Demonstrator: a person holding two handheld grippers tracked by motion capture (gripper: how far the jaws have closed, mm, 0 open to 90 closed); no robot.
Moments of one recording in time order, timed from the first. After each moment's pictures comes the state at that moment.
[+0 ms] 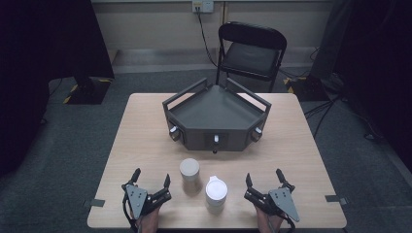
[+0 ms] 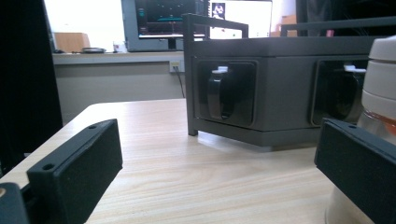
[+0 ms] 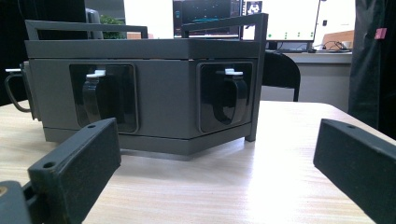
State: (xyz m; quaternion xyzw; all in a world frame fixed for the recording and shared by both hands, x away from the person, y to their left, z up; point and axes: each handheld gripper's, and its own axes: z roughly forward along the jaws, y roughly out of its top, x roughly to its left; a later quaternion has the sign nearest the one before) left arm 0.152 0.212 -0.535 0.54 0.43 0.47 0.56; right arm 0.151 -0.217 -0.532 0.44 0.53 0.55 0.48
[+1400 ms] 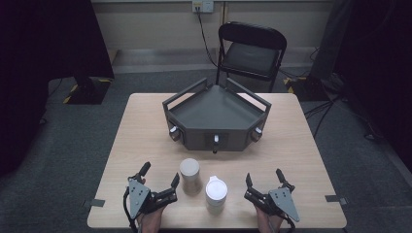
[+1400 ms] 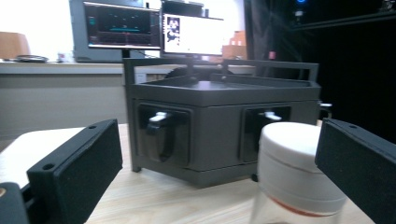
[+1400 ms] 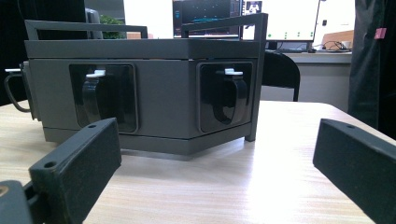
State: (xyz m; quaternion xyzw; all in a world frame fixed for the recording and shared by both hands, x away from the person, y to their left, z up) left arm 0.150 0.220 -0.492 0.55 0.38 0.40 0.62; right arm 0.151 -0.217 -0.531 0.44 0.52 0.55 0.48
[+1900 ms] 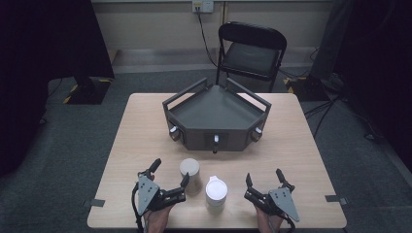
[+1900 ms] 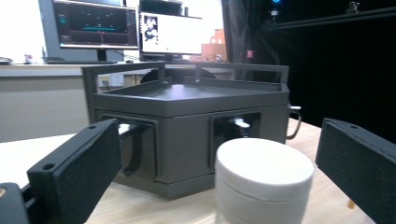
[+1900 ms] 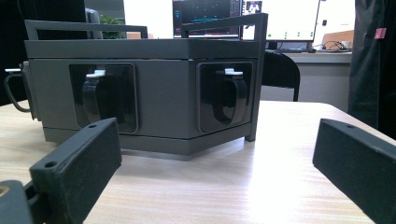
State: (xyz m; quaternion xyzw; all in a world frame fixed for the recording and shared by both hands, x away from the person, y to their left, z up) left arm 0.161 0.209 -0.480 0.57 0.35 0.38 0.64; right arm 0.151 -0.217 -0.531 0.44 0.52 0.55 0.48
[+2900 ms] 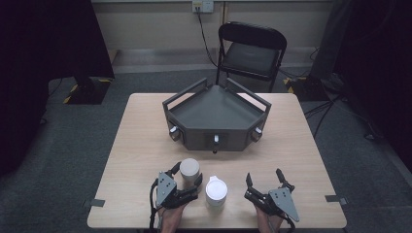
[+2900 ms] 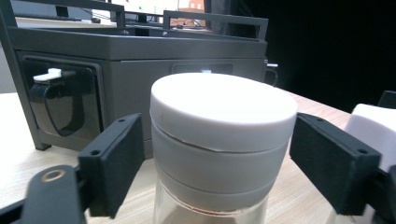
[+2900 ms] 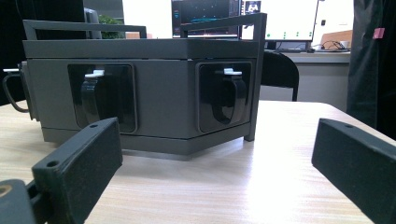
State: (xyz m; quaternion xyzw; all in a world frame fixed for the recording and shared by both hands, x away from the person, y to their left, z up) left arm 0.187 0.192 -0.489 0.62 0.36 0.31 0.62; right arm 0.151 -0.216 -0.531 0.44 0.52 0.55 0.48
